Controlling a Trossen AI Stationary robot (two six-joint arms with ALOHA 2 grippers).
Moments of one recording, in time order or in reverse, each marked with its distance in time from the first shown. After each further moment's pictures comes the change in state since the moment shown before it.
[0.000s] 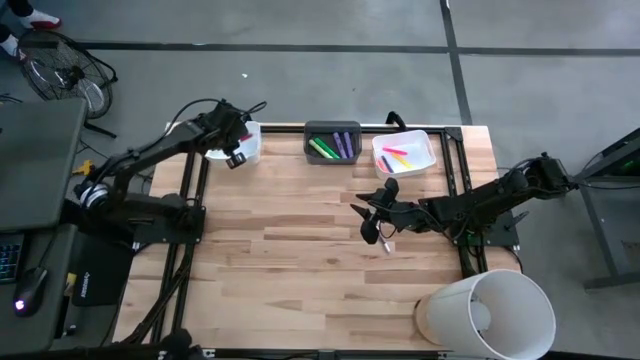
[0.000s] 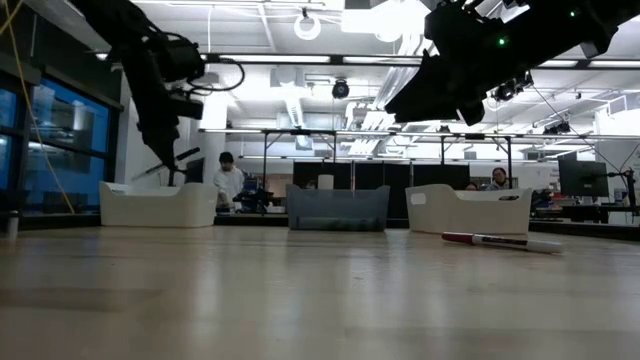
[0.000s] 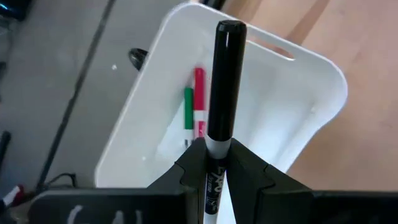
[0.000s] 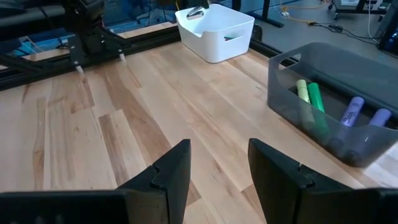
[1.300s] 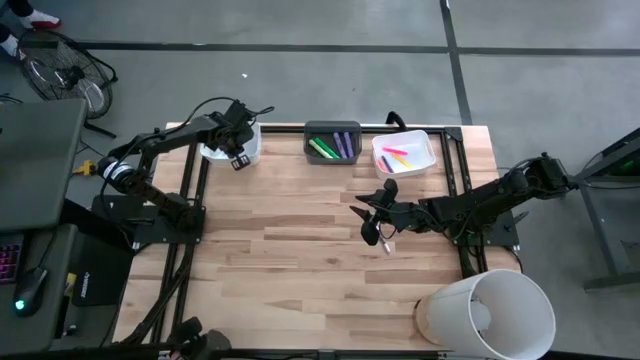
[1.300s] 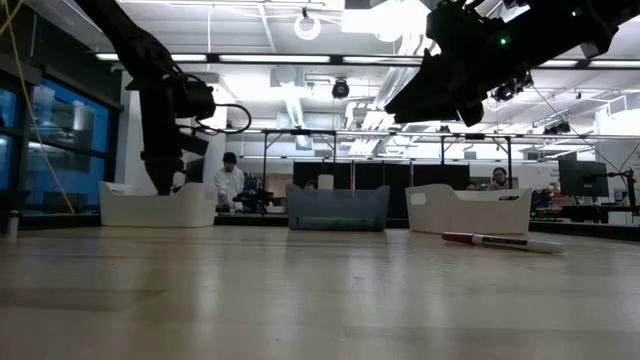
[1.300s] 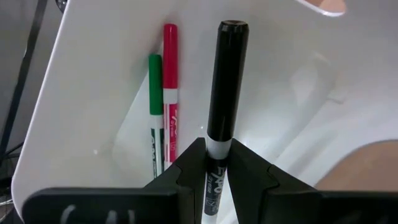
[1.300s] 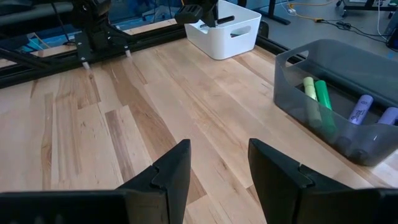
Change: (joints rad) left arm 0.058 0.251 0.030 0.008 0.033 -0.049; right arm 0.002 0.000 0.000 -0.004 -0.024 0.001
